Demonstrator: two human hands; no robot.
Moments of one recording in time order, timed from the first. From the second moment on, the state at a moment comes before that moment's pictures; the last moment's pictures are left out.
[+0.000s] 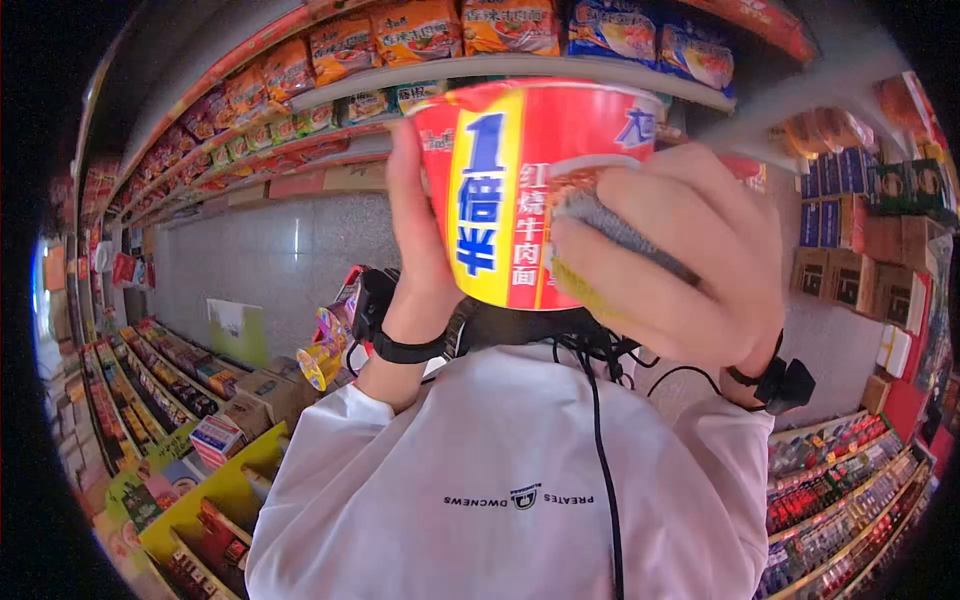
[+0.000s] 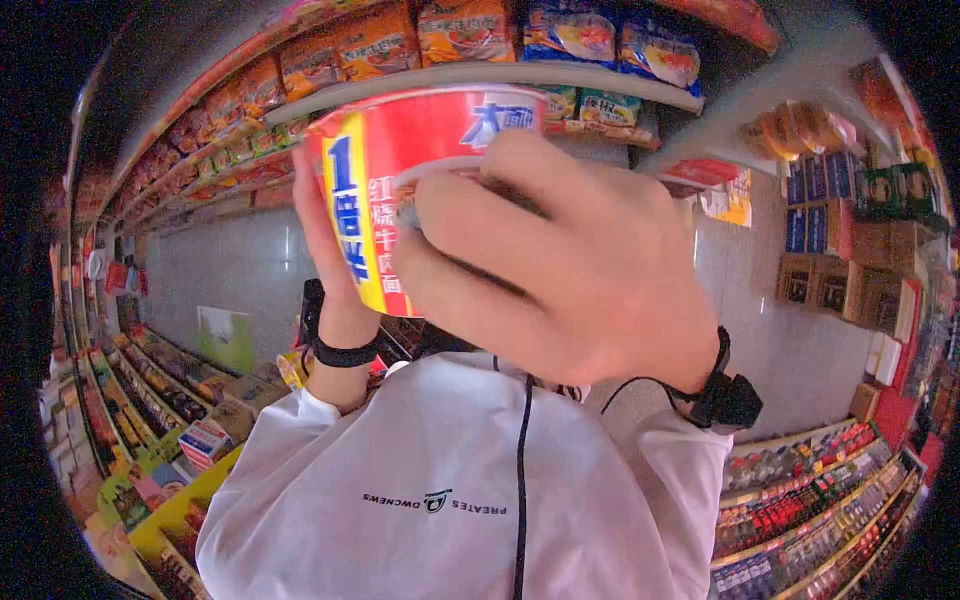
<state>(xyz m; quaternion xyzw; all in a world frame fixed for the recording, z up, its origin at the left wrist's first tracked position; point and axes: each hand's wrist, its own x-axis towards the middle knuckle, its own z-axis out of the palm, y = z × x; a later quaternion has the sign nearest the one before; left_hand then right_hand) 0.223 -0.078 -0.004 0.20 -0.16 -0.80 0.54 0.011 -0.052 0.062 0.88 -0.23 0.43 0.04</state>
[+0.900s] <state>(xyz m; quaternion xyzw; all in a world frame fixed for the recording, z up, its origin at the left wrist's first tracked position) 0.243 -0.101 -0.024 0.31 -0.25 -0.75 0.53 -0.001 -0.101 0.051 0.85 -0.22 0.47 0.04</state>
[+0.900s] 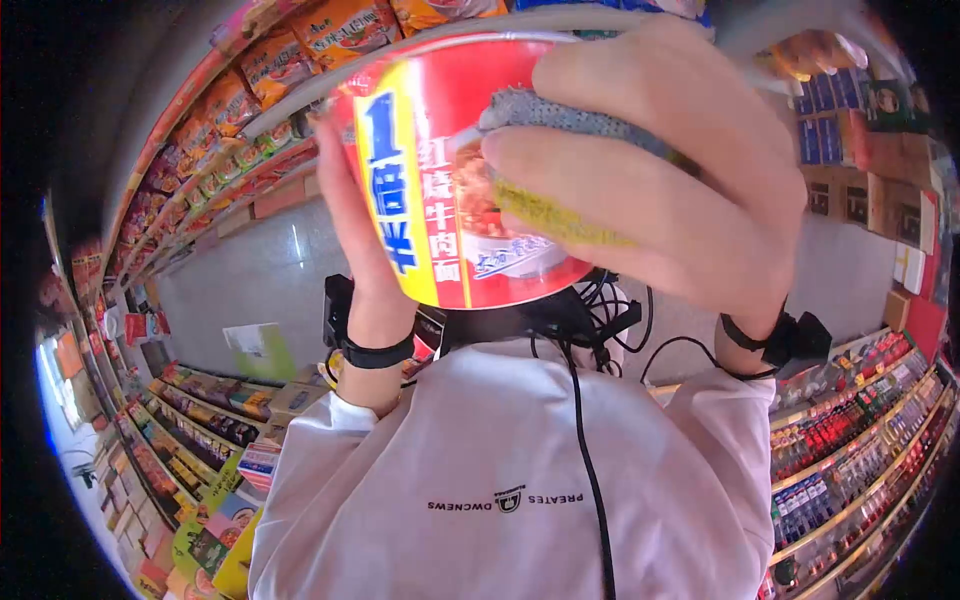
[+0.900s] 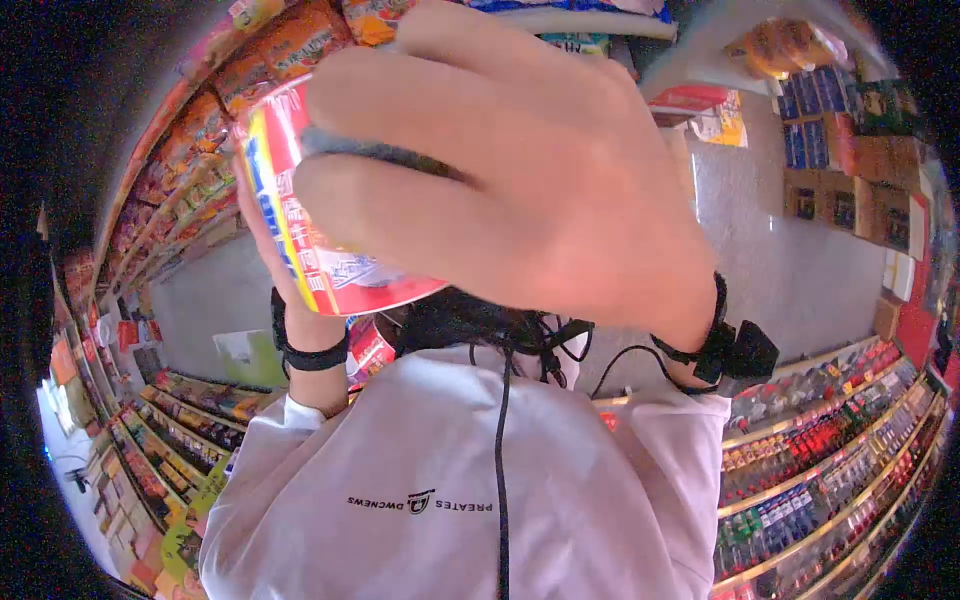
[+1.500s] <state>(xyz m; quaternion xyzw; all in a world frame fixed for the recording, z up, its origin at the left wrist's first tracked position) 0.230 -0.073 0.013 0.24 -0.20 -0.81 0.49 0.022 -0.041 0.081 0.91 -0.20 0.35 0.09</state>
